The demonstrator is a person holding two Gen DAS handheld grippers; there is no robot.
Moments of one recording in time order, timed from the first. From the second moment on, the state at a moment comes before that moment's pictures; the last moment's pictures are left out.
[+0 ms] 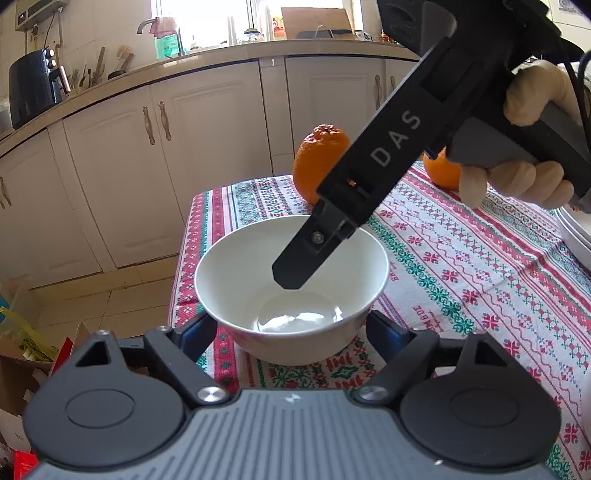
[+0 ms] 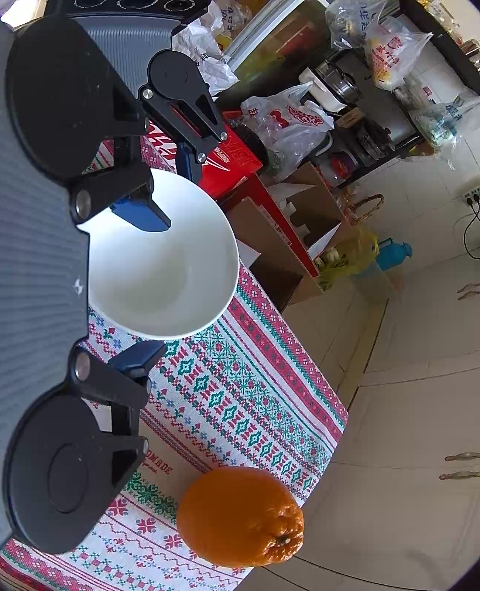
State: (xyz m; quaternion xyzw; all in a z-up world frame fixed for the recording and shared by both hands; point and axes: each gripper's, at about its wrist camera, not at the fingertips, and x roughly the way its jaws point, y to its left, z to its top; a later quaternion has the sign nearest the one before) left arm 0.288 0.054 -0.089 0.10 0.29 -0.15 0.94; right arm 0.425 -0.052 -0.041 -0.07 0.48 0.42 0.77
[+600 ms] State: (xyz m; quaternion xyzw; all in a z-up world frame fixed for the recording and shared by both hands) left arm 0.265 0.047 -0.066 0.11 0.29 -0.15 0.94; right arm 0.401 -0.064 -0.022 -0.06 0.47 0.43 0.77
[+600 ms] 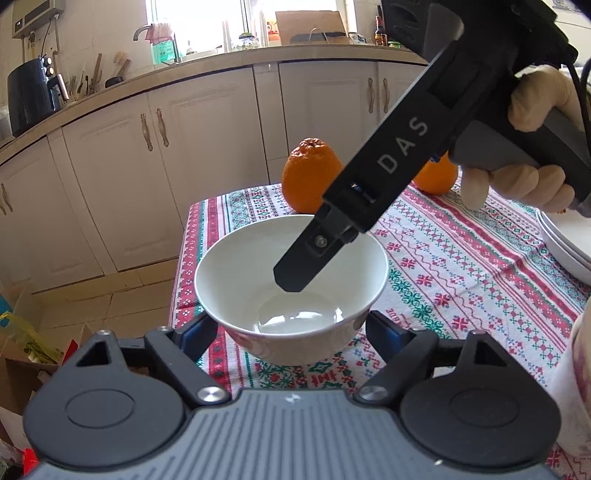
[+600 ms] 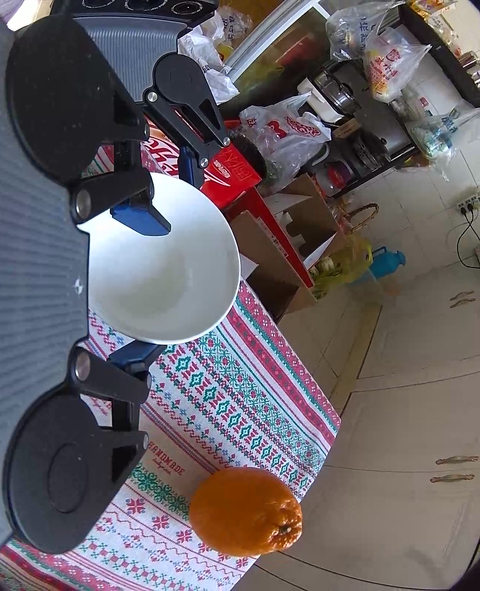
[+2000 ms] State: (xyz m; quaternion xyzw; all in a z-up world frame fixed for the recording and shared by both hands) left arm 0.116 -0.038 -0.013 0.13 0.26 -0.24 0.93; right arm 0.206 -0.189 0.041 -0.05 0.41 0.40 0.82
